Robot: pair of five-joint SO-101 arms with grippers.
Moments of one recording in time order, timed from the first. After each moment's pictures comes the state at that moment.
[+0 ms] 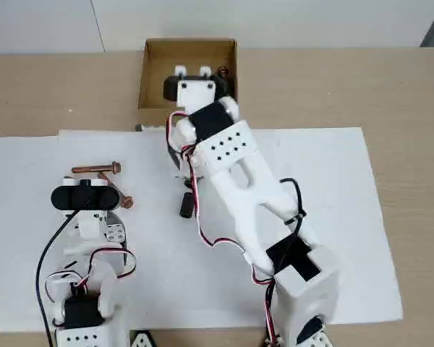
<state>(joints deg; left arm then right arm) -10.1 -103.4 94.5 58.9 -1.0 -36.7 18.0 -29.3 98.3 -30.2</state>
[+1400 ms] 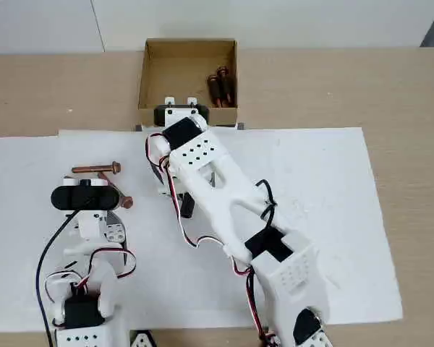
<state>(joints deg) -10.1 -103.4 94.5 58.9 -1.0 -40.3 29.5 -28.9 93.8 -34.9</state>
